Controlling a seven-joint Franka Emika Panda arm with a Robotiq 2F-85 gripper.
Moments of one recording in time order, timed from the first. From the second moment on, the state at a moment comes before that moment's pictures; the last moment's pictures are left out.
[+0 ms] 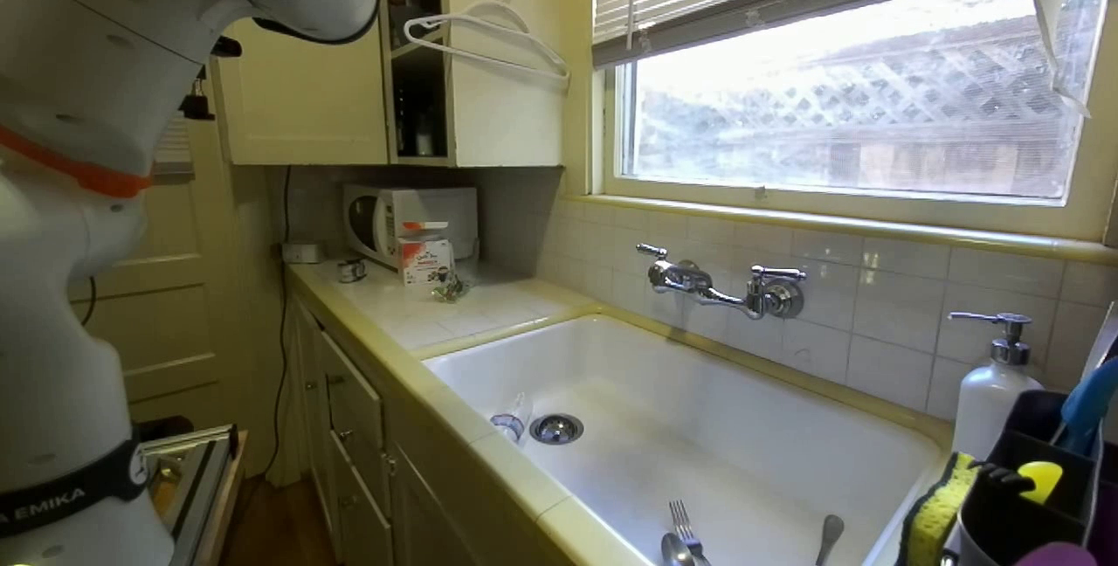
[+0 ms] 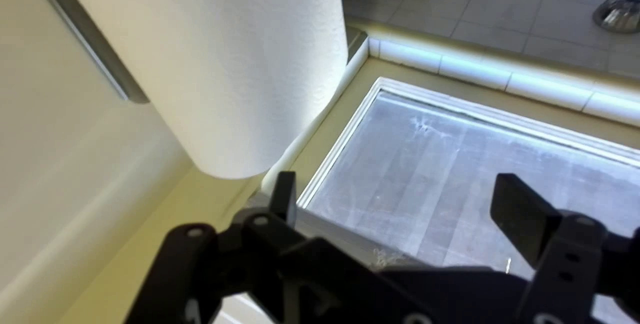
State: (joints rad) arm -0.16 0.53 -0.07 -0.46 -0.19 1.76 -0.50
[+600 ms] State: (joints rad) arm 0.01 0.52 -0.07 -0.46 -0.22 1.39 -0.46
